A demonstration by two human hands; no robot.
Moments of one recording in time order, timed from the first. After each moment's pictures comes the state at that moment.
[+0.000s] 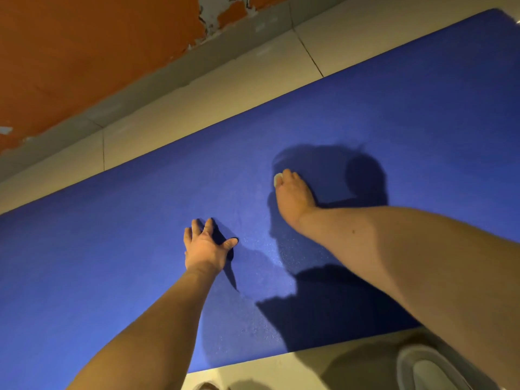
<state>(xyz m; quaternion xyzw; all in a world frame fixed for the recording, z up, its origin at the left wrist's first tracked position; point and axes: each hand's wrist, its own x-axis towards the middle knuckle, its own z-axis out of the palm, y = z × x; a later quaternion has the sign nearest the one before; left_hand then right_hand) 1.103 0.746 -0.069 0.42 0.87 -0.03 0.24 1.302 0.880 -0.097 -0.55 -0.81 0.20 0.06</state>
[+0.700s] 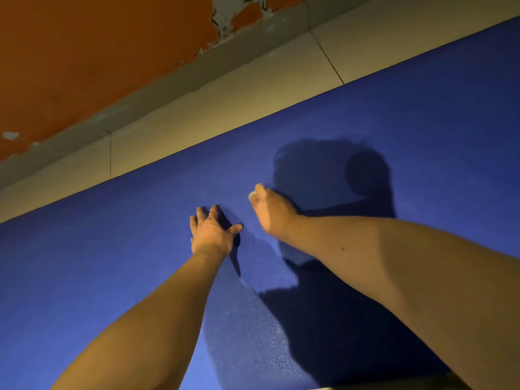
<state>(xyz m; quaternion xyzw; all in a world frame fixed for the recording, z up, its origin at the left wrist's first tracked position) 1.075 0.821 -0.073 0.41 0.88 -0.02 0.23 1.228 0.898 -0.107 -0.45 -0.84 0.30 0.07</state>
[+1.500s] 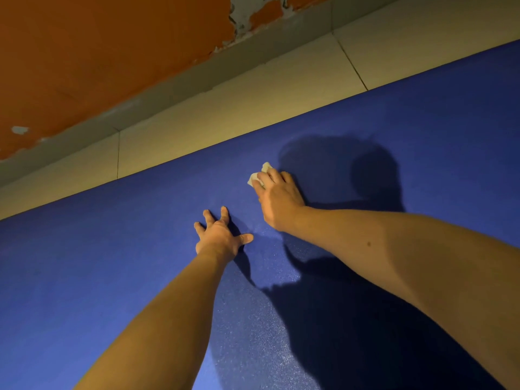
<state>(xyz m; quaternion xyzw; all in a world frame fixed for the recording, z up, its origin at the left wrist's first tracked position) 1.067 0.850 -0.072 0.39 0.86 -0.14 0.30 1.213 0.944 -0.116 -0.41 -0.90 0.15 0.07</state>
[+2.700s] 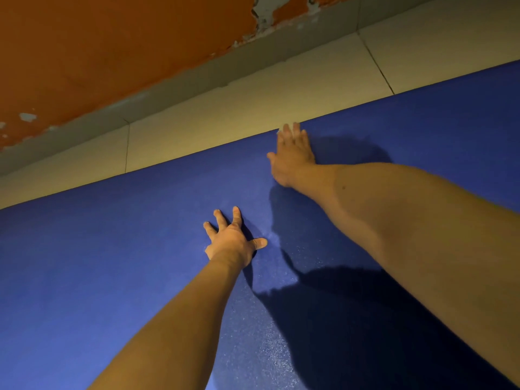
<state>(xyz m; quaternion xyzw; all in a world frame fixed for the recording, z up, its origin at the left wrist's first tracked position) 1.070 0.849 -0.066 0.38 0.86 -0.15 0.31 1.166 1.042 -0.104 -0.53 -0.83 0.18 -0.06</state>
